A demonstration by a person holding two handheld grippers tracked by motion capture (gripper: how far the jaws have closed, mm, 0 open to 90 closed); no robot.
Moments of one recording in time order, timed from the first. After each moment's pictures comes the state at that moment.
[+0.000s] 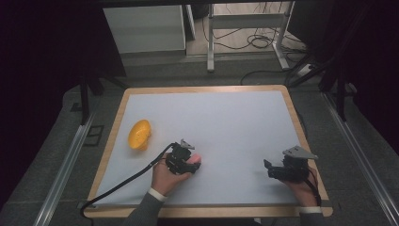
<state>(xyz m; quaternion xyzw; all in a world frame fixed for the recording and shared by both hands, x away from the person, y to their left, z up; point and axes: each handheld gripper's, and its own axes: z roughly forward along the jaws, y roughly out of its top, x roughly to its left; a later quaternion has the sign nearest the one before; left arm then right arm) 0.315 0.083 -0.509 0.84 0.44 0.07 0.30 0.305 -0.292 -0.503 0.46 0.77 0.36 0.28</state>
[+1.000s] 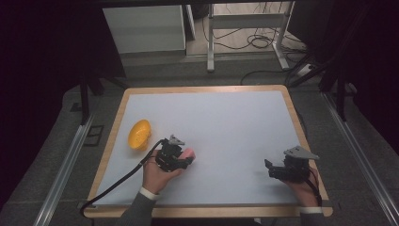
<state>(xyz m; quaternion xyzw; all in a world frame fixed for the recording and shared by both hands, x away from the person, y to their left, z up) 0.309 0.110 -0.485 0.82 0.45 0.09 0.34 0.304 -0.294 -0.502 0.46 0.76 0.36 0.28</state>
